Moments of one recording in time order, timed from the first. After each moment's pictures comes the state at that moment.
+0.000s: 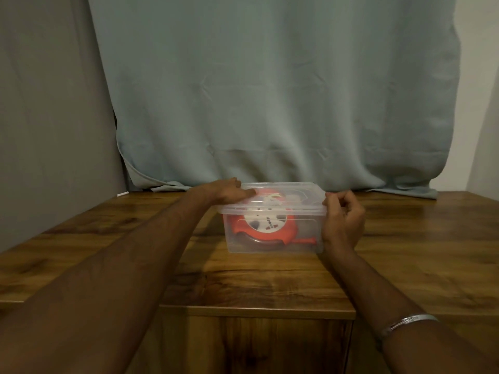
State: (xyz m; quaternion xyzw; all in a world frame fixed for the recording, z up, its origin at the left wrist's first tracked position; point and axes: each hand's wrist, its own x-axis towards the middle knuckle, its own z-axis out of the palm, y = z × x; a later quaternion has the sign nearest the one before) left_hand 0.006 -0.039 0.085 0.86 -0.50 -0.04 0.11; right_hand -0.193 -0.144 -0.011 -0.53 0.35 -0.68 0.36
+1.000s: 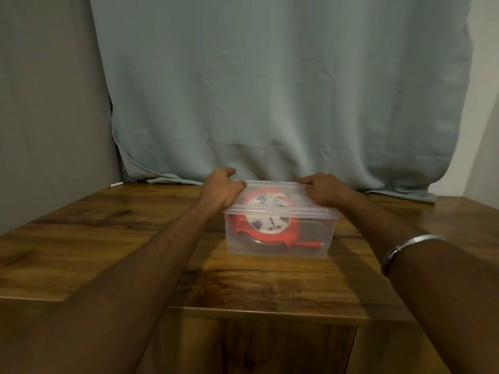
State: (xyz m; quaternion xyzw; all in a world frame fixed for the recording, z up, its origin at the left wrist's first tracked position) left_hand 0.002 -0.022 0.060 0.77 -0.41 0.02 0.49; right_hand -0.171 -0.196 0.076 -0.91 0.37 -0.17 0.10
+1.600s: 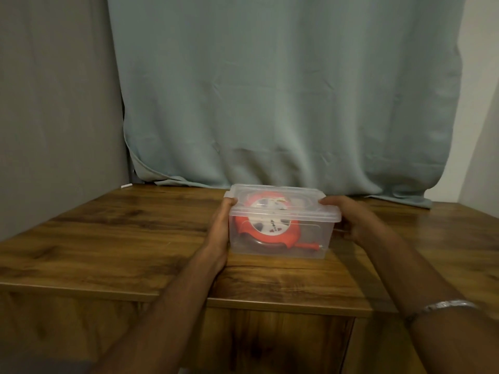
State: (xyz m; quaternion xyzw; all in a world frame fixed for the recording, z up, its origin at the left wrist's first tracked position) left_hand -0.031 0.022 -0.006 0.48 -0.28 -0.33 0.76; right_hand -0.218 -0.161 0.042 -0.58 0.44 -0.35 0.59
